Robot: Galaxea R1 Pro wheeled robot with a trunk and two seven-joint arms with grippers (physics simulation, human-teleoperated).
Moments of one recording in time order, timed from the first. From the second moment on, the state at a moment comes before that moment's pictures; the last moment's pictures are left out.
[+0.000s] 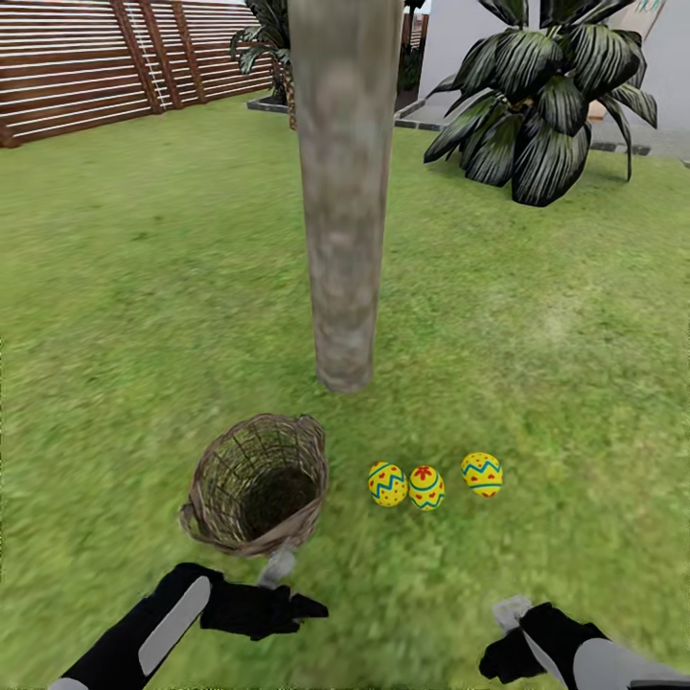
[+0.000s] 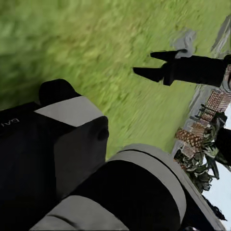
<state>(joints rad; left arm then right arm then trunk) -0.44 0.20 -0.46 -0.93 0.83 0.97 -0.53 -0.67 -0.15 0.03 -0.05 0.30 0.35 0.31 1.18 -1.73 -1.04</state>
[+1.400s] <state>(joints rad) -0.43 0.16 -0.55 -0.06 0.72 0.26 -0.25 -0.43 -0.13 0.03 0.00 0.29 -0.08 -0.07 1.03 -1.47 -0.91</state>
